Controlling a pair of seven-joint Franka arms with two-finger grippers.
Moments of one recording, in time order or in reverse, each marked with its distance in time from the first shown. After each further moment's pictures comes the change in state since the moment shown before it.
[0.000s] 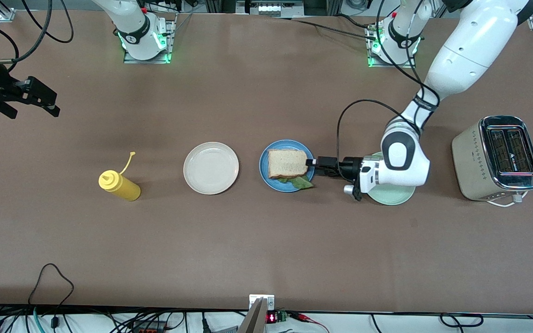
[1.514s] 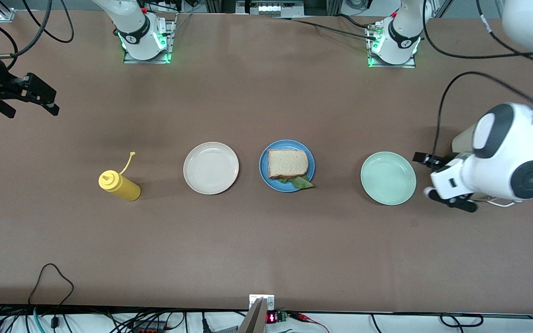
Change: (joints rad) left arm 0.120 -0.195 -0.004 0.488 1.286 -0.677 -0.620; right arm 0.007 -0.002 0.004 0.016 0.000 0.006 -0.001
